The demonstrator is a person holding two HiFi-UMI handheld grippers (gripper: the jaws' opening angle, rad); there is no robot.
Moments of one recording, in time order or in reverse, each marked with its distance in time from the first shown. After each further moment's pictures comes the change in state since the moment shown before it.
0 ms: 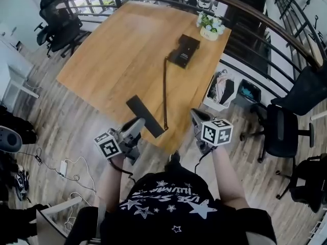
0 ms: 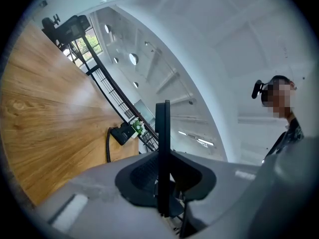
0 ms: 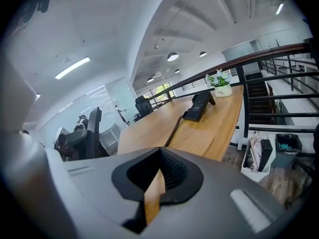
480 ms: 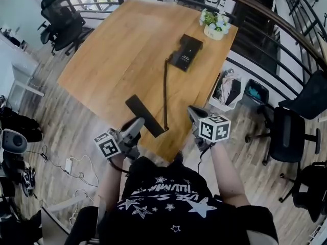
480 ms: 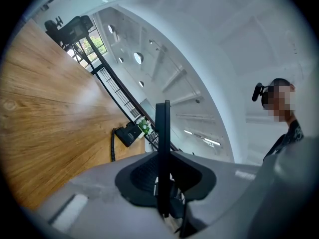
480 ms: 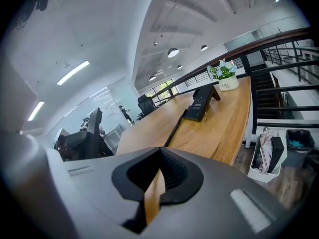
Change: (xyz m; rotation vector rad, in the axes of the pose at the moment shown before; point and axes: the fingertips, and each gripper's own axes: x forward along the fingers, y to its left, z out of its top) left arm 0.039 0.029 0.015 -0.015 0.013 0.068; right arm 0.050 -0.031 0.020 0.034 0.035 0.074
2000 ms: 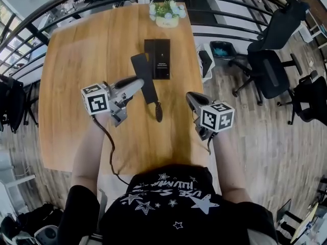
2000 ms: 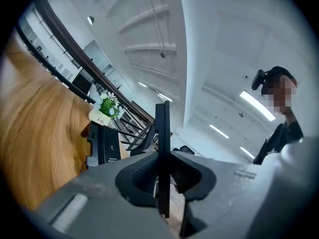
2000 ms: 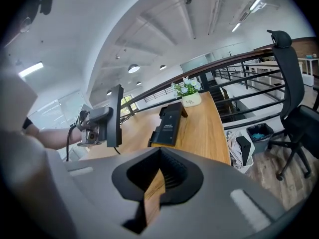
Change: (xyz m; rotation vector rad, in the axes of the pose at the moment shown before) left arm 0.216 0.088 0.141 0.149 0.667 -0.603; right arm 0.050 -0.036 0.071 0.203 -0.226 -0.496
